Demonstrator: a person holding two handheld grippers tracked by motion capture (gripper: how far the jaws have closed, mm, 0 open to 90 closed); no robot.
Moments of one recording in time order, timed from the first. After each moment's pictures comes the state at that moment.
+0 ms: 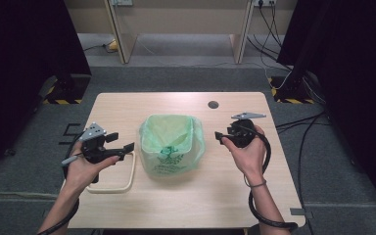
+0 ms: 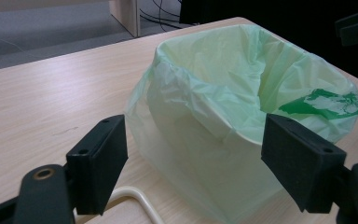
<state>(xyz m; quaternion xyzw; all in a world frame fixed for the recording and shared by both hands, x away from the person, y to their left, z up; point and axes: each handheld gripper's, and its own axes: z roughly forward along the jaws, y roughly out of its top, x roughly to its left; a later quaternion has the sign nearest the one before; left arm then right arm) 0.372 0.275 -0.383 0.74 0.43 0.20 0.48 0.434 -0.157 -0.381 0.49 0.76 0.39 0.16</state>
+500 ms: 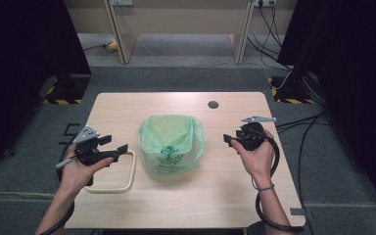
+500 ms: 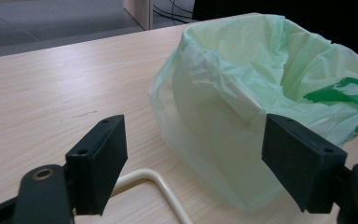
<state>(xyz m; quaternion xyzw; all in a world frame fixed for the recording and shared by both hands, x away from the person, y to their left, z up) 0.370 0.292 -0.392 0.73 0.46 0.20 0.46 0.429 -0.182 -0.389 0.51 0.75 0.39 0.16</state>
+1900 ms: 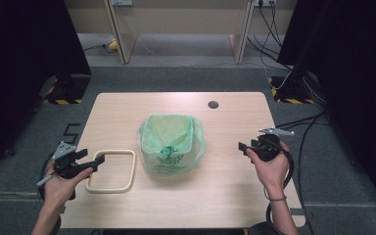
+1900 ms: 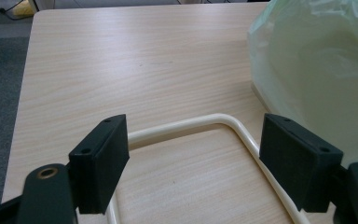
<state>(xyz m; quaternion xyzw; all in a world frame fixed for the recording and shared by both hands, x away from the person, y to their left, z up) 0.347 0.355 -0.442 0.69 0.53 0.24 0.43 0.411 -0.228 -0.417 0.55 0.72 0.40 0.16</state>
